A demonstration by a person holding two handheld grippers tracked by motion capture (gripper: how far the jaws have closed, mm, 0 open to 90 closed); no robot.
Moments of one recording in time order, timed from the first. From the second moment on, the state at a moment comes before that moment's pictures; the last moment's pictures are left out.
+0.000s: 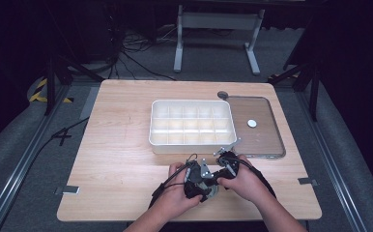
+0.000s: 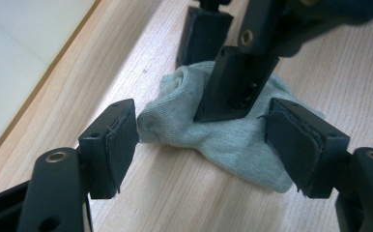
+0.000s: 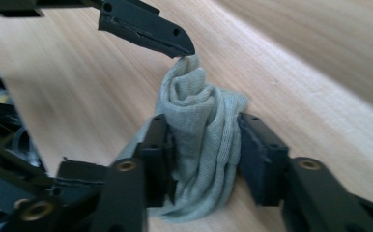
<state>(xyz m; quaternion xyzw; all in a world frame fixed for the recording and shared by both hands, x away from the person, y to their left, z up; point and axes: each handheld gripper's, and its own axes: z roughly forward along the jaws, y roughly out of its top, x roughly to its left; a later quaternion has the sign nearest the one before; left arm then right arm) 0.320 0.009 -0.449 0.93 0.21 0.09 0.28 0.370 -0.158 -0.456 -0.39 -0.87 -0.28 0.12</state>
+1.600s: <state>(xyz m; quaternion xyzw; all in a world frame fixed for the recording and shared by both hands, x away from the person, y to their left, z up) 0.350 0.100 -0.409 0.89 0.29 0.08 0.34 0.386 -0.213 -0.350 -0.33 -0.86 -0.37 -0.09</state>
